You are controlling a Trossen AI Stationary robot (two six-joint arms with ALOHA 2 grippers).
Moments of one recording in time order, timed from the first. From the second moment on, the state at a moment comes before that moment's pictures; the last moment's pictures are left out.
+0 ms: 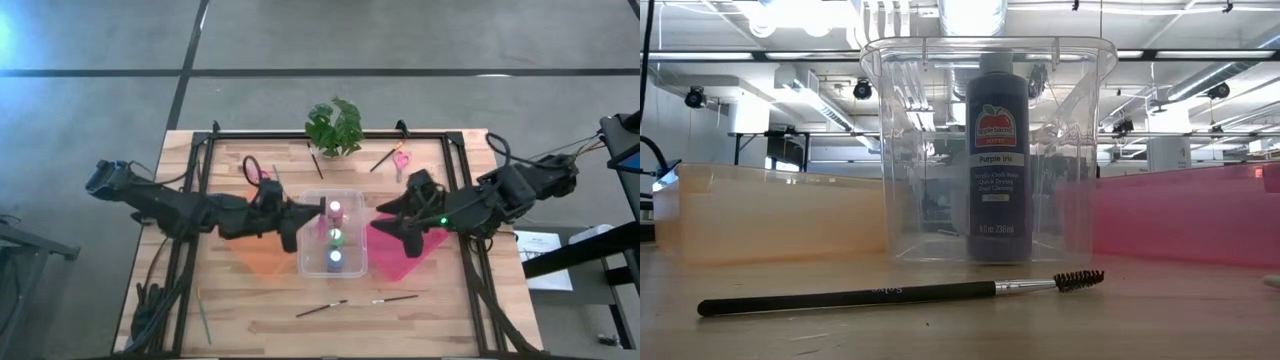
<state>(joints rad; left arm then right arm) -0.32 1.35 1.16 0.09 -0.55 -0.69 0.45 1.37 1.75 -0.89 0.48 0.92</state>
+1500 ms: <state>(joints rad) -0.30 1.35 1.16 0.27 -0.47 -0.62 0.28 1.59 1.75 -0.65 0.23 0.79</state>
